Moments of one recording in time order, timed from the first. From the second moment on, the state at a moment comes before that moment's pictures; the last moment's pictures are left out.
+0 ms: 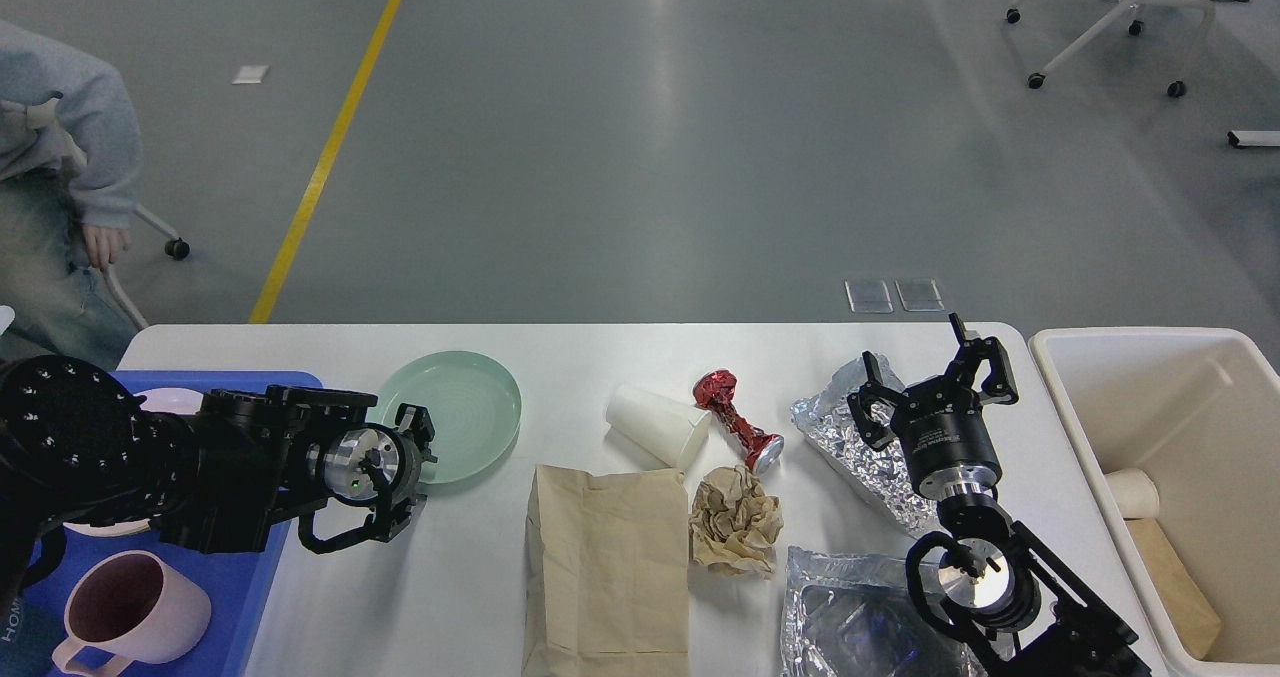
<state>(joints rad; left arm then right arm) -1.18 0.18 0.86 -0.80 -0.94 0.13 0.19 0.22 -0.04 1.20 0.93 -0.33 0.19 0.42</state>
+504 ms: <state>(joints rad) -1.19 0.18 0.85 -0.80 -0.94 0.12 0.20 0.22 -0.04 1.20 0.93 -0.33 0.19 0.42</state>
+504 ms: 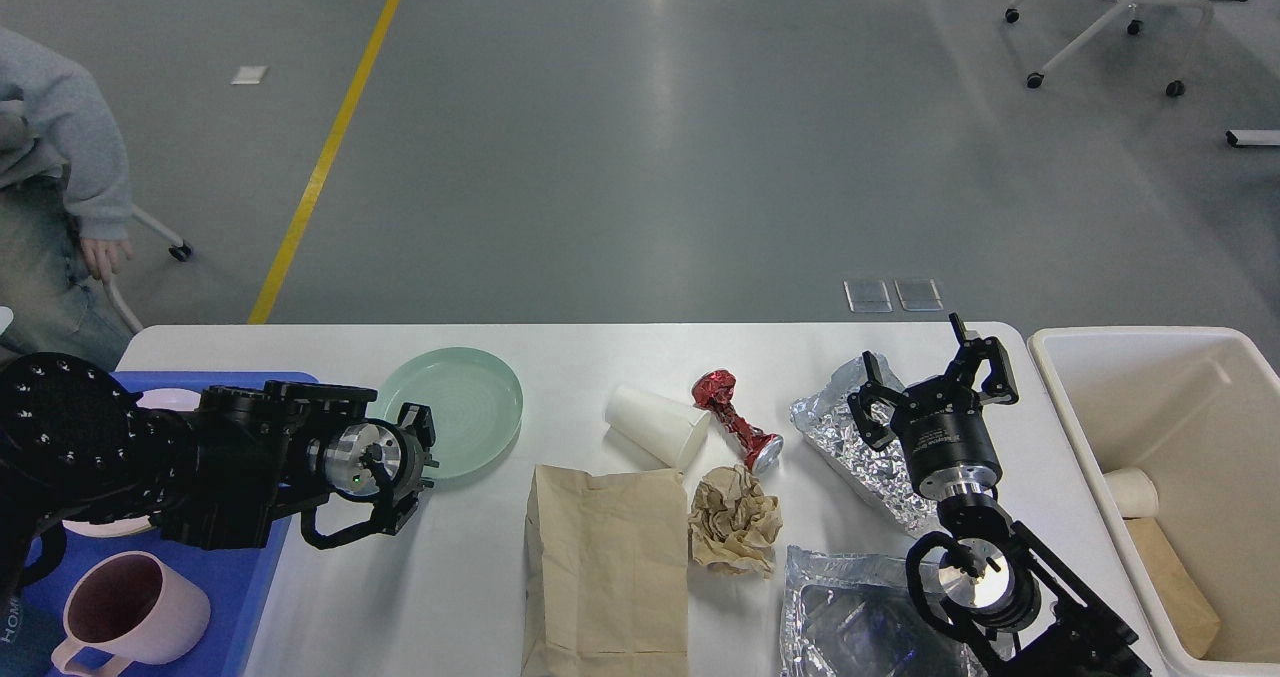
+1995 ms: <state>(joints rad) -1.75 0.36 1.06 -1.34 -0.83 0.02 0.20 0.22 -0.04 1.20 0.93 -0.33 0.19 0.42</state>
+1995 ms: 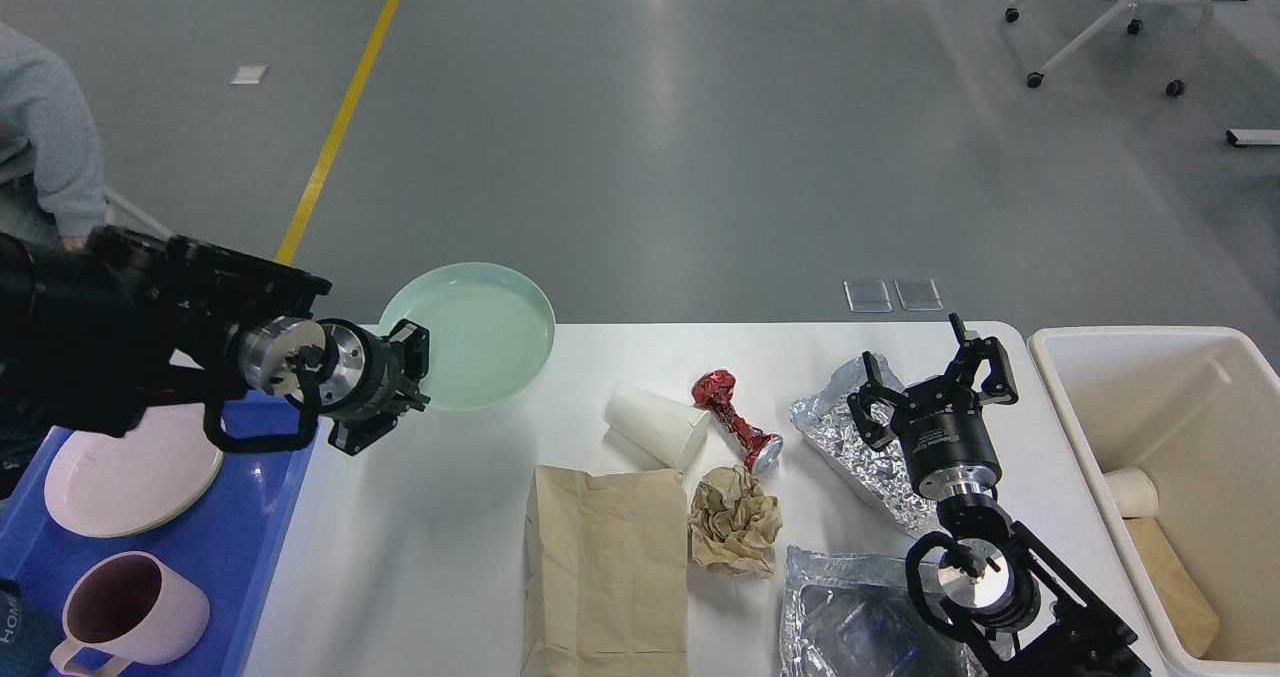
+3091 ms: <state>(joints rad) -2.57 0.42 1.78 -1.56 -0.13 -0.73 -0.08 0.22 -0.04 1.20 0.93 -0.33 0.19 0.42</state>
